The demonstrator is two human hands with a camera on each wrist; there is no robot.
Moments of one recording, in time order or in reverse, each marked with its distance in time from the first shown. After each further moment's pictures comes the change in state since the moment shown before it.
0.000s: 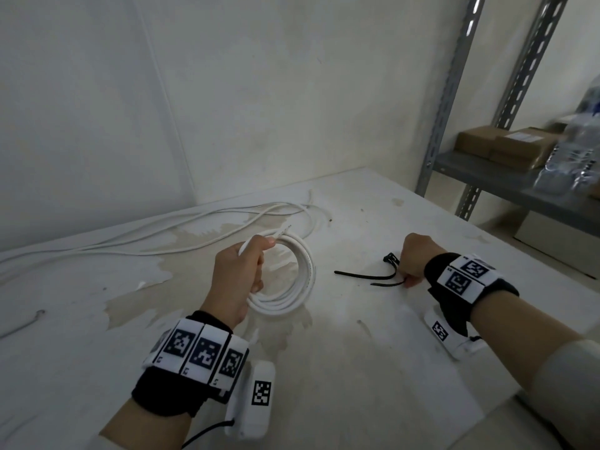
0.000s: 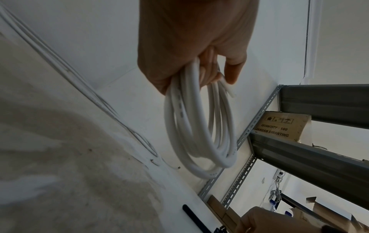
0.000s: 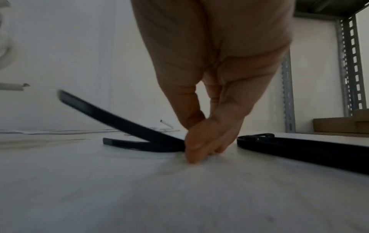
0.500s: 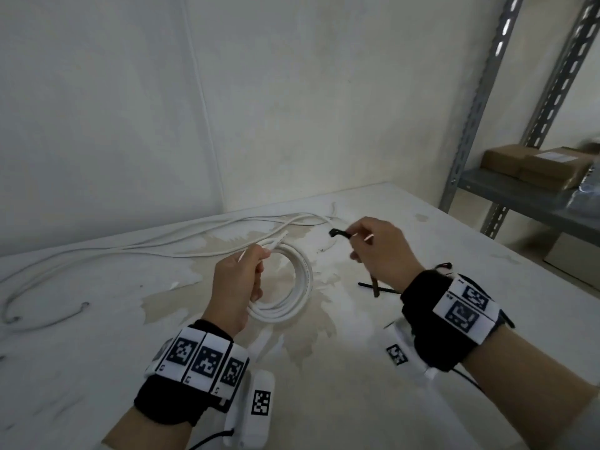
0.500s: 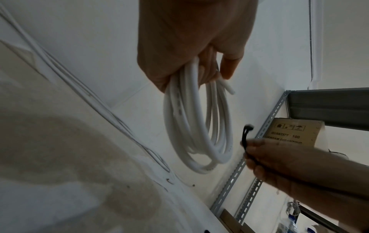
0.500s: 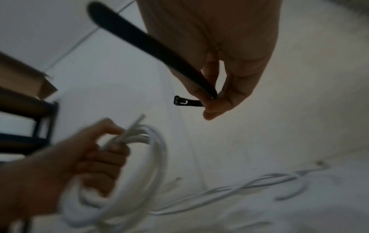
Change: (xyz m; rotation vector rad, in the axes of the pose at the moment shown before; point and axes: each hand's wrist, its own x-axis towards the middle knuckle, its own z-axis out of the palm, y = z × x) left_hand -0.004 0.008 -0.034 -0.011 0.113 0.013; right_hand -0.066 -0.086 -0.004 0.810 0.324 -0.546
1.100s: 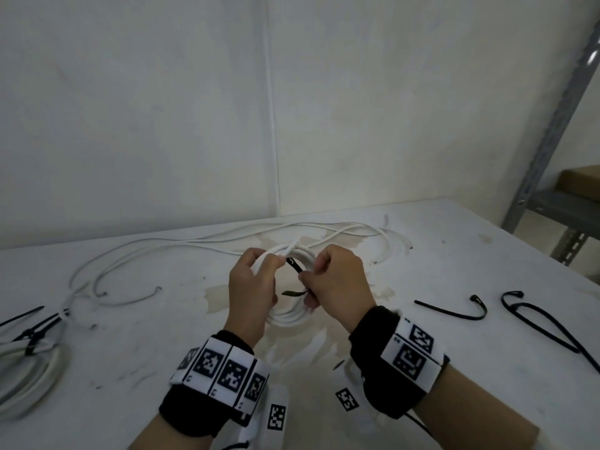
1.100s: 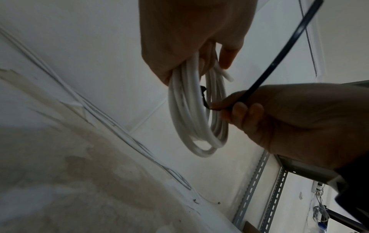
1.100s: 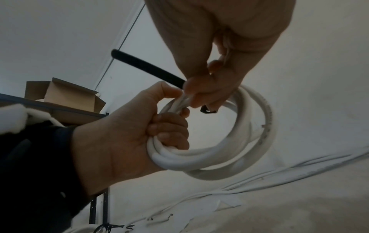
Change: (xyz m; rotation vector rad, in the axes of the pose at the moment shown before) left_hand -0.005 0.001 -0.054 0.030 0.191 0.207; right_hand -0.037 -0.074 0.106 0.320 -0.216 0.038
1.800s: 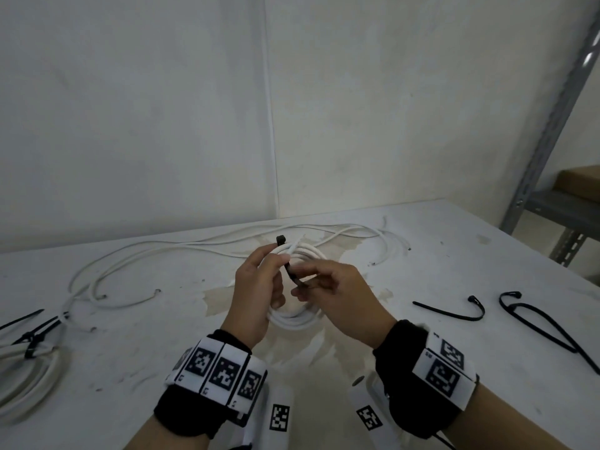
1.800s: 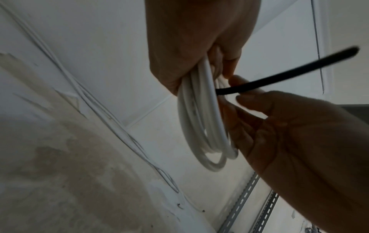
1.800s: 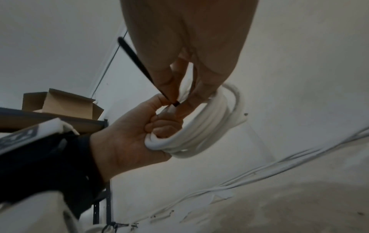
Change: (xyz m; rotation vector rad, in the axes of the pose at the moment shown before) left_hand -0.001 0.008 0.003 -0.177 -0.167 -0.117; right_hand -0.010 0.012 -0.010 0.176 -0.226 -0.246
